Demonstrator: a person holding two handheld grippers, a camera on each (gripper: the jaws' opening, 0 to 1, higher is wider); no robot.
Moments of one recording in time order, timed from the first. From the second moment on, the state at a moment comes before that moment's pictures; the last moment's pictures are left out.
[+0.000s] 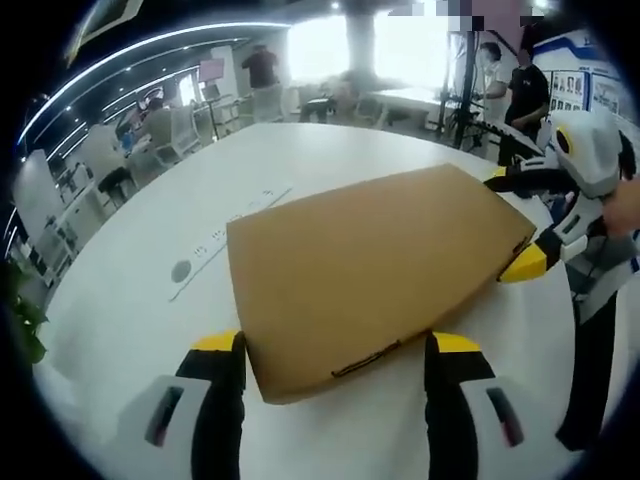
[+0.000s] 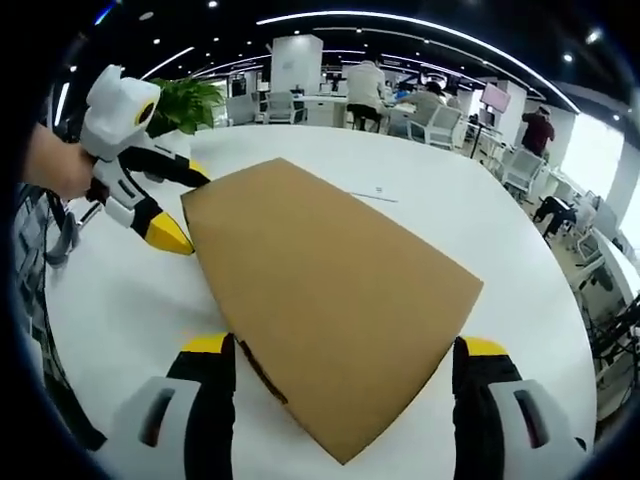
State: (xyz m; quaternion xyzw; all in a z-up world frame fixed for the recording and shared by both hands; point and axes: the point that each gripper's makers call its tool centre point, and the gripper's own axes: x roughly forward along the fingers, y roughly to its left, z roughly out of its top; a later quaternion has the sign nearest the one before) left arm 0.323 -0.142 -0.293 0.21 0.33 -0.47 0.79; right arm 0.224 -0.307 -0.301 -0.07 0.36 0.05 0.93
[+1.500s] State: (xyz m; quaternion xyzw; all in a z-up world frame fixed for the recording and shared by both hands) left arm 0.284 -0.125 -0.295 0.19 0.35 -0.38 0.83; right arm 0.208 -0.307 -0.302 -0.06 0.38 0.12 0.92
